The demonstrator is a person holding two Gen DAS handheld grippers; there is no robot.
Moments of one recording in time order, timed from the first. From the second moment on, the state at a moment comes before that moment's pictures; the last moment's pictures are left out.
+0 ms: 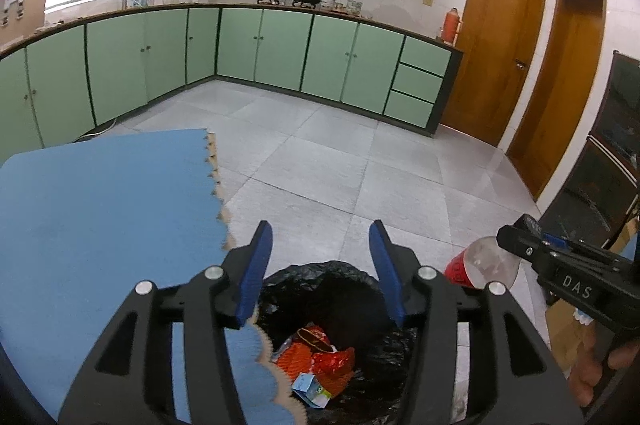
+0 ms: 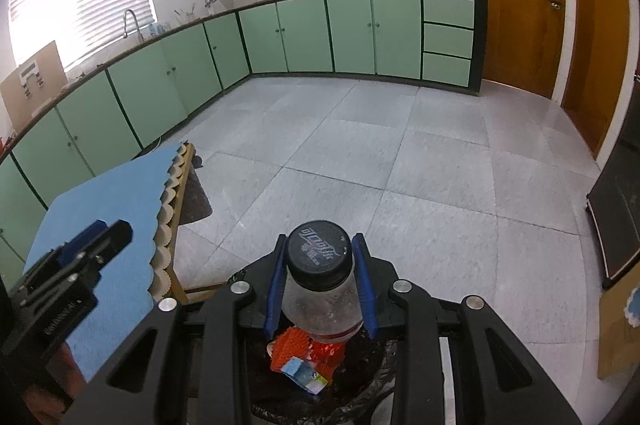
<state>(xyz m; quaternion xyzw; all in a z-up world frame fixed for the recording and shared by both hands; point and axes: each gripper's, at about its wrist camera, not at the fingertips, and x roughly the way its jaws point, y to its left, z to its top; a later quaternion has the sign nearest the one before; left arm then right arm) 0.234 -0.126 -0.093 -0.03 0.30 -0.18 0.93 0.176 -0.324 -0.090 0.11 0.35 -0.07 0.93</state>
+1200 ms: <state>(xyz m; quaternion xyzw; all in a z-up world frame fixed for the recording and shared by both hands) 0.192 -0.078 -0.069 -0.01 0.28 -0.13 0.95 0.155 -0.303 -0.084 0.07 0.37 -0.06 0.93</state>
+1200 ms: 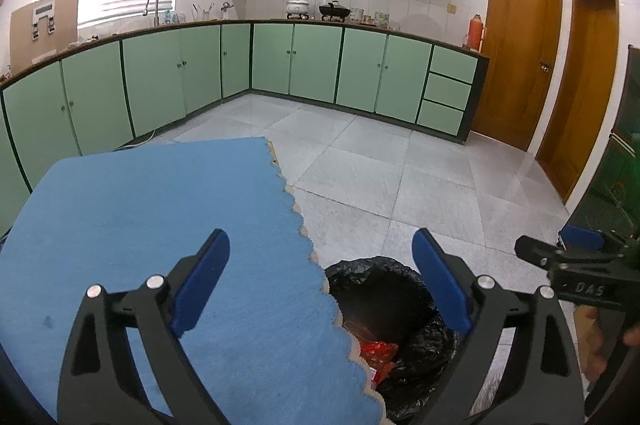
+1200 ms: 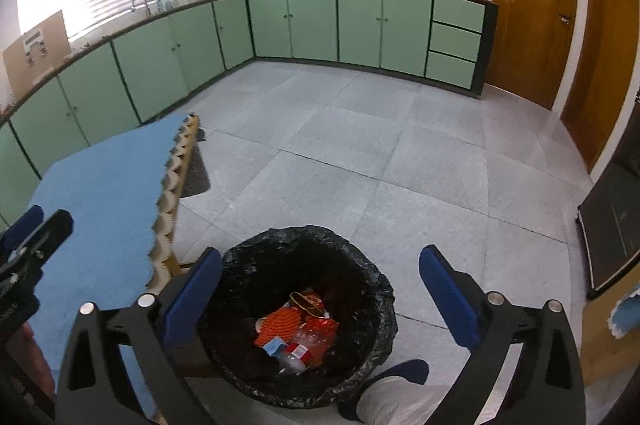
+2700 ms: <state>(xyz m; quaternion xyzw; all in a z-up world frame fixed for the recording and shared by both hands) 0.069 -0.044 -0.020 0.01 0.24 -0.12 0.96 0.032 -0.254 -0.029 0.07 0.30 0.01 0.95</state>
